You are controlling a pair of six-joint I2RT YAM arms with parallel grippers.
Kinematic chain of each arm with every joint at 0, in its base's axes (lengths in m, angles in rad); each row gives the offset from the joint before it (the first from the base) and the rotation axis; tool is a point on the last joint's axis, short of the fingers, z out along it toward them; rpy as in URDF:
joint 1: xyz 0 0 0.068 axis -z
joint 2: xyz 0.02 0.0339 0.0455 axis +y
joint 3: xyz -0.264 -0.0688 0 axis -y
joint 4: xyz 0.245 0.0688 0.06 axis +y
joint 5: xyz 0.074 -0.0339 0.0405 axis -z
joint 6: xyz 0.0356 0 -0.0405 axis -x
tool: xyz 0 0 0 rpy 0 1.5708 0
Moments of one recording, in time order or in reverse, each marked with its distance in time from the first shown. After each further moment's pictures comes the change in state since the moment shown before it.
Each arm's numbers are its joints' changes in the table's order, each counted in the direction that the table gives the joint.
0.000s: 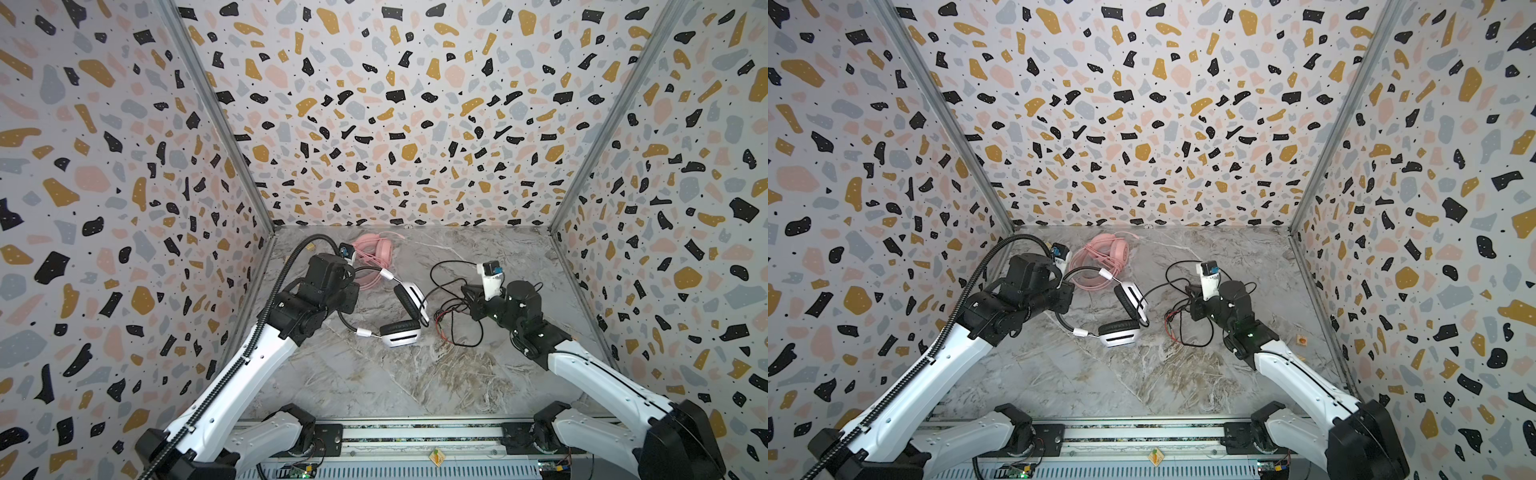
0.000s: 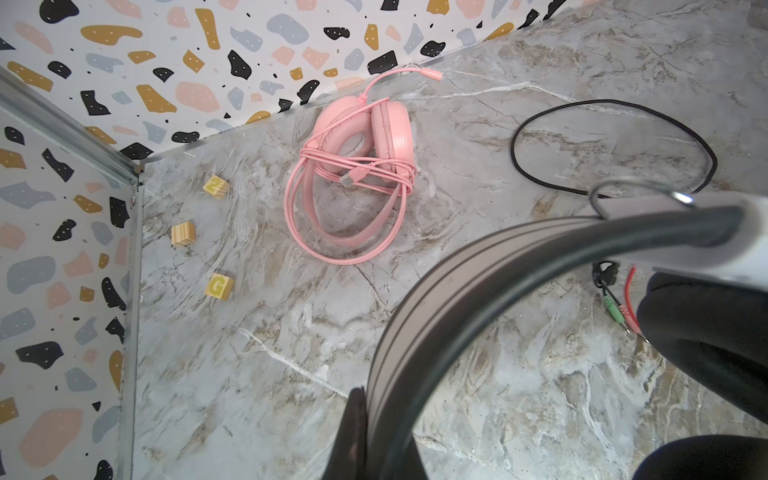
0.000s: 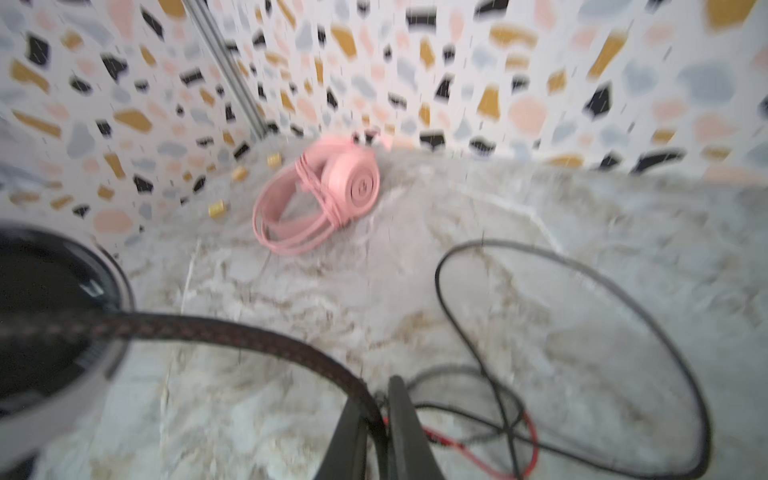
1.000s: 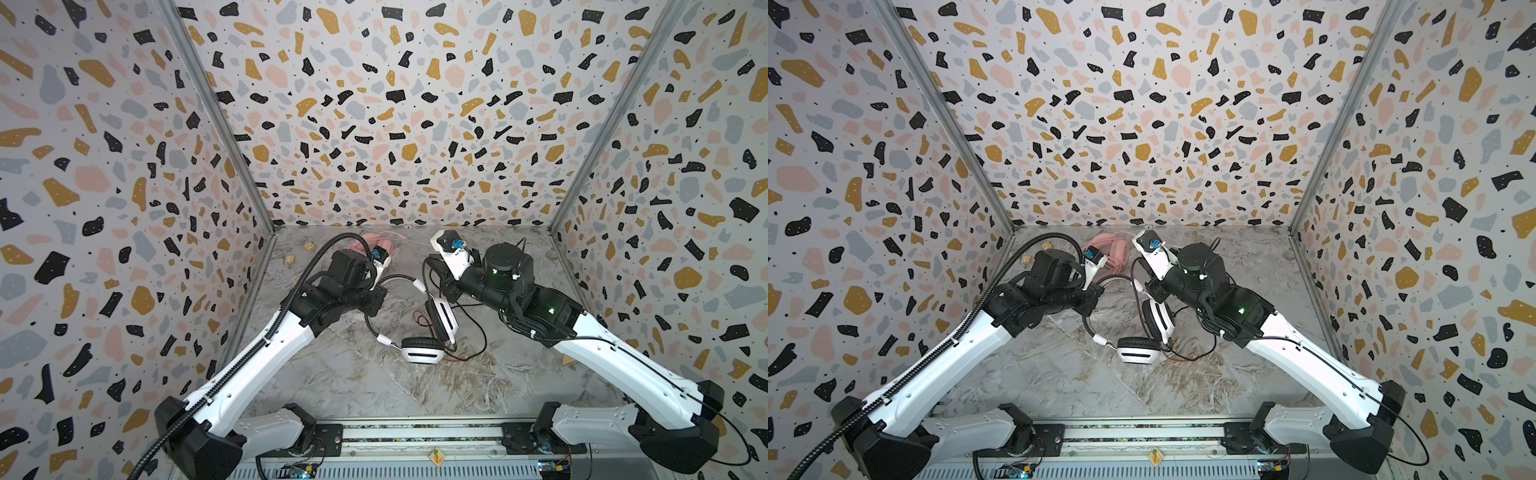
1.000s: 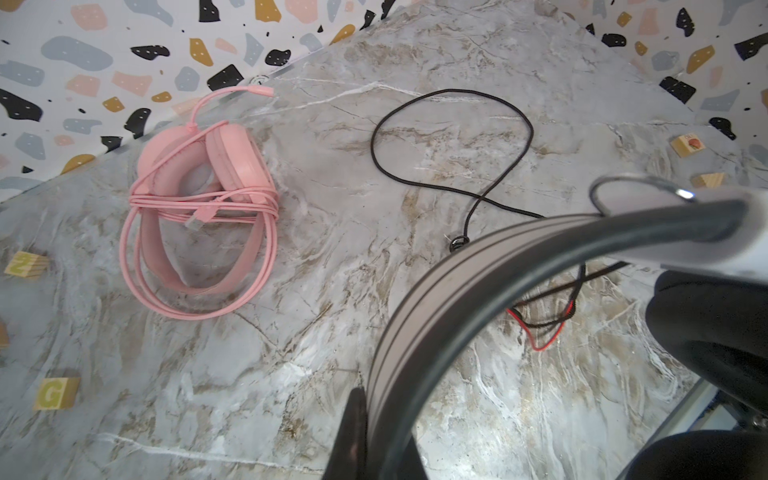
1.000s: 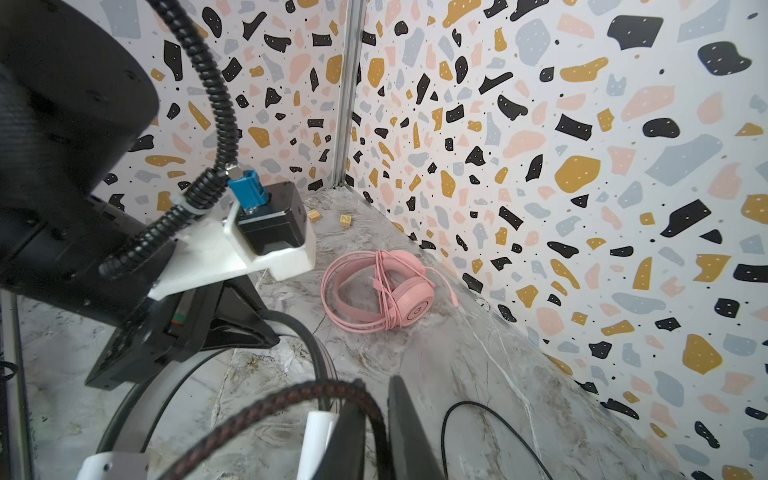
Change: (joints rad) left arm 0.121 0.111 0.035 -0.069 0.272 -0.056; right arm -0.402 0.199 0.657 0.447 0.237 0.334
